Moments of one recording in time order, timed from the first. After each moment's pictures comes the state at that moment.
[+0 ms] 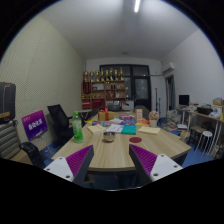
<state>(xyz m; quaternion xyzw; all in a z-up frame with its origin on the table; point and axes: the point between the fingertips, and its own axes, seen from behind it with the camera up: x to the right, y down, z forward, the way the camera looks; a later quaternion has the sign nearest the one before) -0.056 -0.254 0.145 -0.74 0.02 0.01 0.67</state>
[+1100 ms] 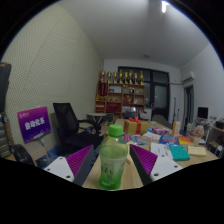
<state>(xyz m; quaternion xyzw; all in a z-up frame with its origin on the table) -0.291 0.107 0.152 -0.72 -0.06 0.01 0.70</state>
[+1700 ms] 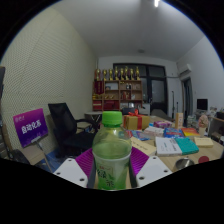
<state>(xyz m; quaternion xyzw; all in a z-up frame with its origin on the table) -0.292 0.165 0.118 -0.72 -0.03 0.03 0.69</state>
